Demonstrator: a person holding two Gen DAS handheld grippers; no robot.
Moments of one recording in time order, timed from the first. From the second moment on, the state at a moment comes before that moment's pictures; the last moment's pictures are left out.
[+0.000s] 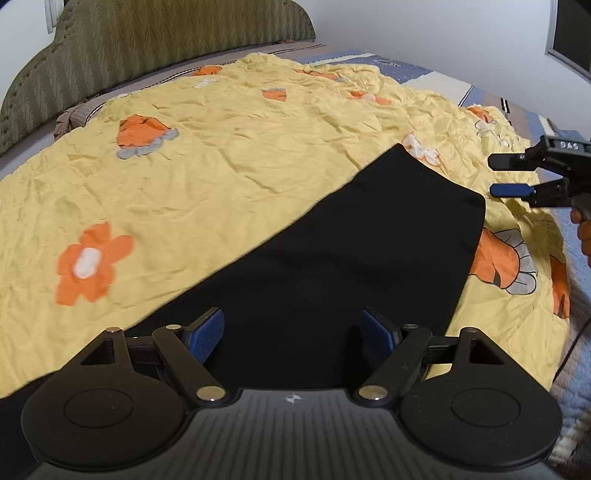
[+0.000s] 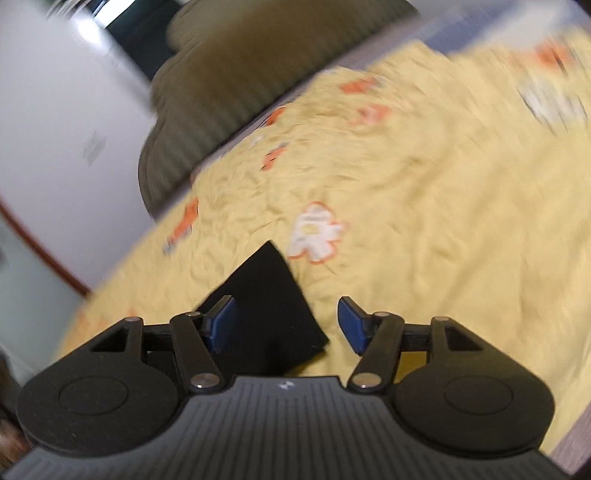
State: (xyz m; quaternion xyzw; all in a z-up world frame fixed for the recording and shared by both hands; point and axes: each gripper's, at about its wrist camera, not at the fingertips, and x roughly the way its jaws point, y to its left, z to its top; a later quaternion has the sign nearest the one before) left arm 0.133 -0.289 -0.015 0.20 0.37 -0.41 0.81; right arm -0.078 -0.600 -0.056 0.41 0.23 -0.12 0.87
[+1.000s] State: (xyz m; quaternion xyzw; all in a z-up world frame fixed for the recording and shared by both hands) left arm 0.123 -0.301 -0.030 0.17 0.36 -0.39 0.83; right arm -0.010 -0.574 -0.115 0.56 0.21 -0.06 0.80
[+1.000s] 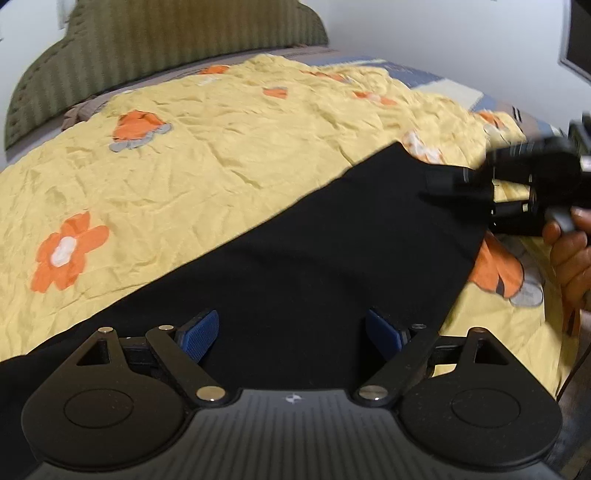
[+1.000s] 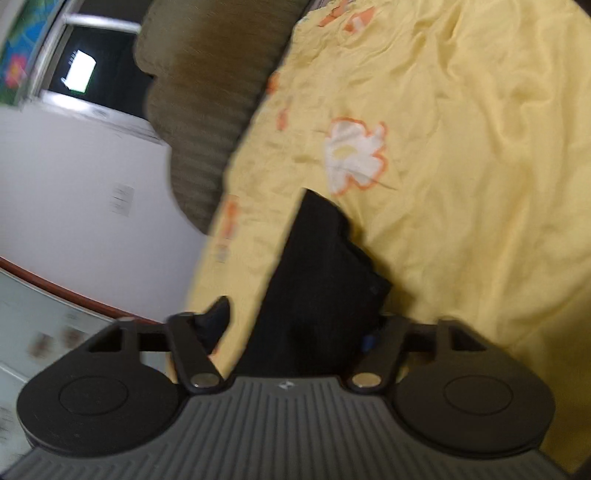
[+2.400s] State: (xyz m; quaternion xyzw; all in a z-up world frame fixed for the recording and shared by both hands) left arm 0.125 -0.014 0.014 0.05 0.31 -0.09 0.95; right arm 0.069 -0.260 0.015 0.11 0.27 0.09 0.95
